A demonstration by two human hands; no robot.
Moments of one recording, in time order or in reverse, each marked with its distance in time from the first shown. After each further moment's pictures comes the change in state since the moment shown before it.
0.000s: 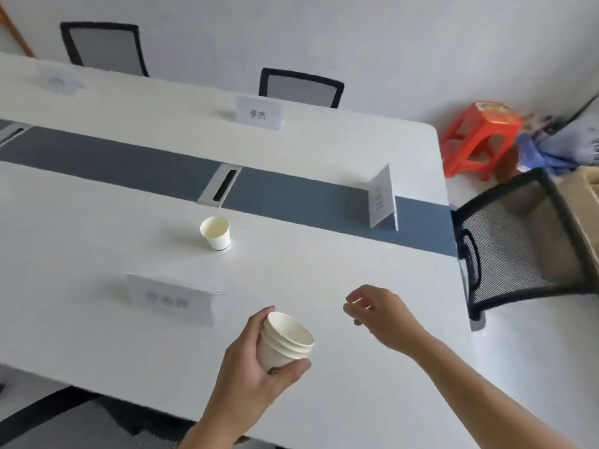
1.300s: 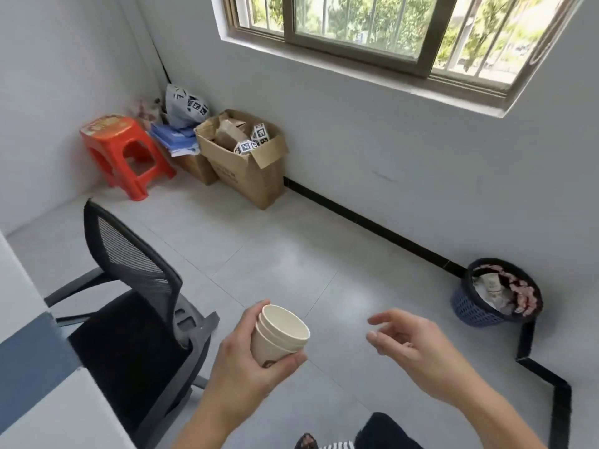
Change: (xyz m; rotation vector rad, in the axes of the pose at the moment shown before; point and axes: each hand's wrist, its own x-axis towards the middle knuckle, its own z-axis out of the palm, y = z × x) left_hand -0.058 0.222 0.609 0.297 -0.993 0.441; right_hand -0.388 0.431 -0.310 0.493 0.838 0.535
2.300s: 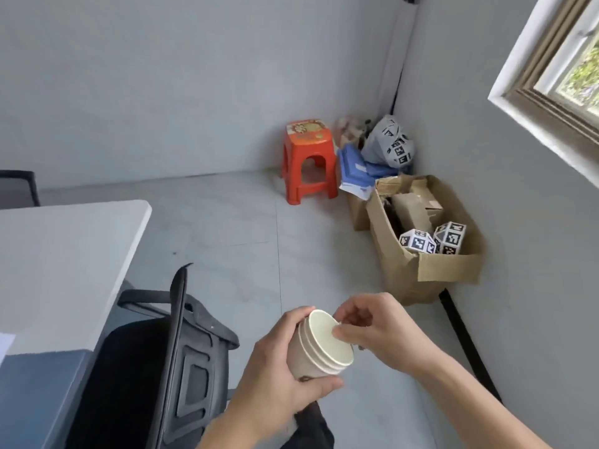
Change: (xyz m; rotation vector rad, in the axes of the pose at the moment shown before) left_hand 0.458 0.019 -0.169 -0.001 0.599 -0.173; right_hand 0.608 -0.346 0.067 -0.140 -0.788 -0.522
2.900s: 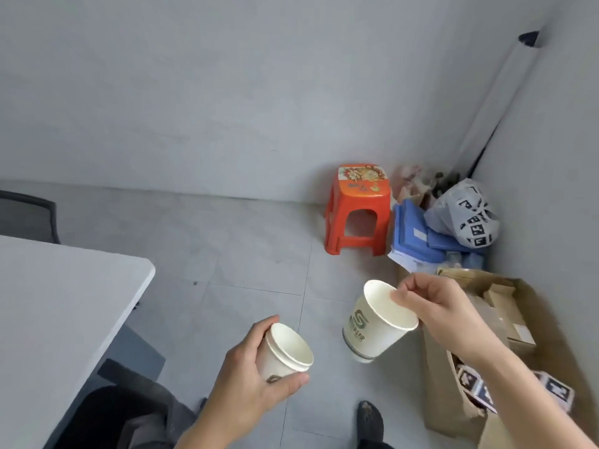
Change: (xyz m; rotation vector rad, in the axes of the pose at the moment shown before) left_hand 0.319 -0.040 -0.082 -0.024 0.299 -0.275; right_hand 0.363 -0.056 -0.195 0.028 0.043 -0.127
